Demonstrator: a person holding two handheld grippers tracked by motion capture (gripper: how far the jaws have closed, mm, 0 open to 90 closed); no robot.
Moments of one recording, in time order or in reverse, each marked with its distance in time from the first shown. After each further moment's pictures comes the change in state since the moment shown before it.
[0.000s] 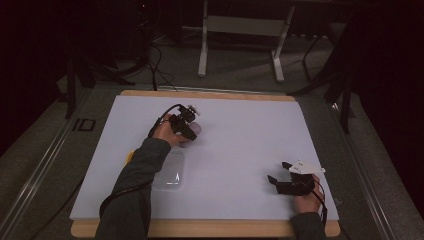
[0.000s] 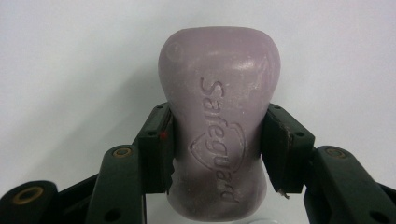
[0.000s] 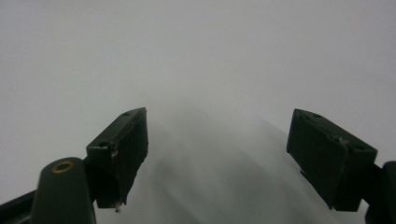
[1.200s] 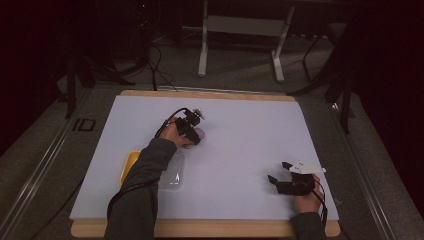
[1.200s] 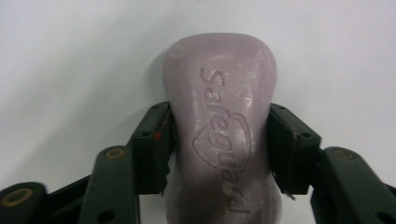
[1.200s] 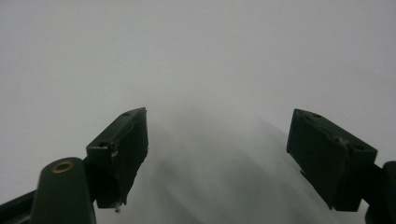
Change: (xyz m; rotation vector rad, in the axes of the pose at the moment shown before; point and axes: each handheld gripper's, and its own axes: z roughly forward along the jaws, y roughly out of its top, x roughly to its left) left arm -0.002 0.008 0.037 0.062 -0.027 0.014; right arm -0.001 0.000 0.000 -0.005 0.003 0.007
